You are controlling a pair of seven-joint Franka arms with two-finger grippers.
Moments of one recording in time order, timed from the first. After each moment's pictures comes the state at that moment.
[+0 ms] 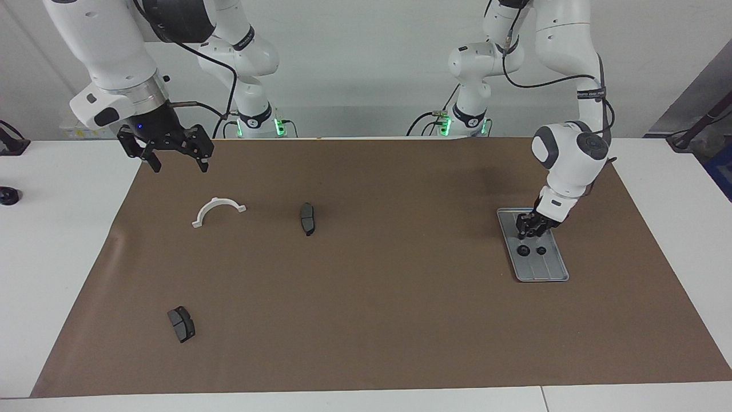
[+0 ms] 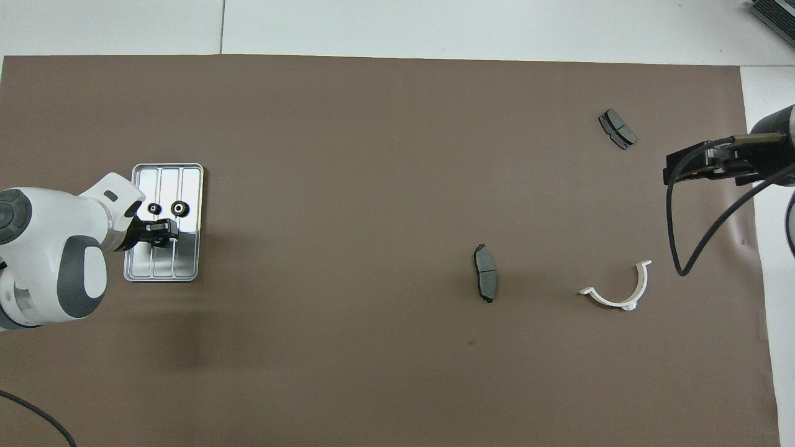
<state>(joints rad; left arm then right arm) 0.10 0.17 -0.05 -2.25 -0.03 2.49 -0.01 -0.01 0.08 0.04 -1.47 -0.01 1.57 0.06</state>
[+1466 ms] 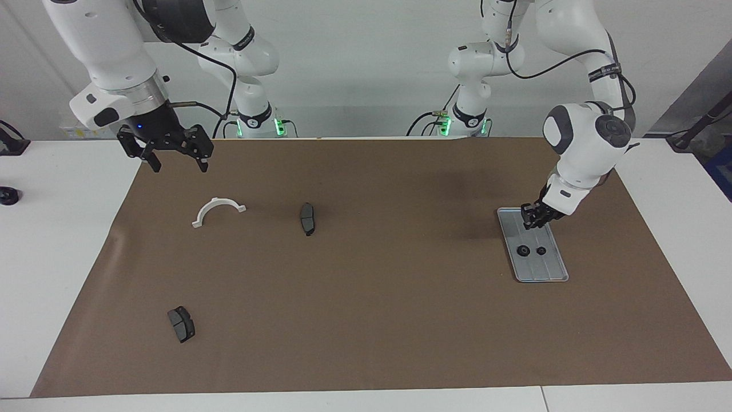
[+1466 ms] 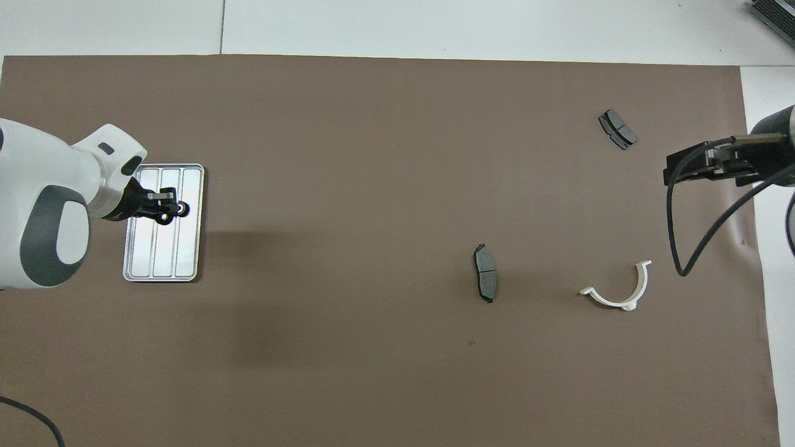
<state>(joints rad) -0.03 0.11 -0.07 -1.97 -0.03 2.11 -0.19 -0.01 0.08 0.04 -1.48 -0.01 1.57 0.06</state>
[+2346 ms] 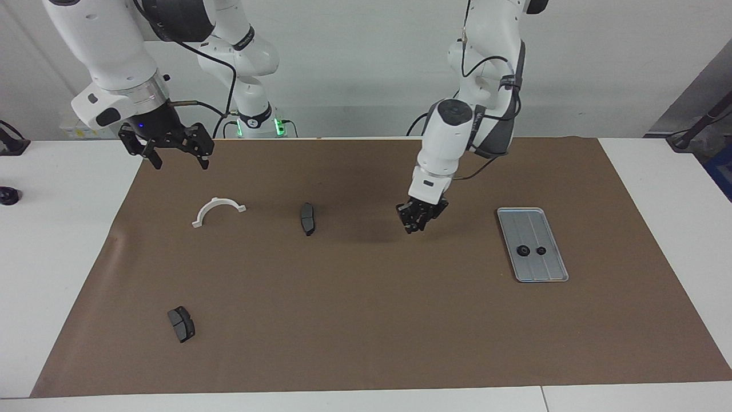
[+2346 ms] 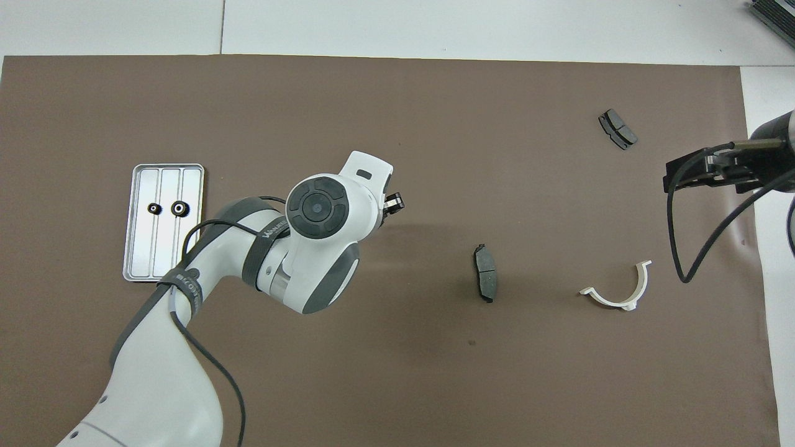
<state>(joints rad) -0.56 0.40 -0.08 -1.82 -0.03 2.44 -0.91 -0.01 0.07 0.04 -1.48 -0.01 1.54 0.06</state>
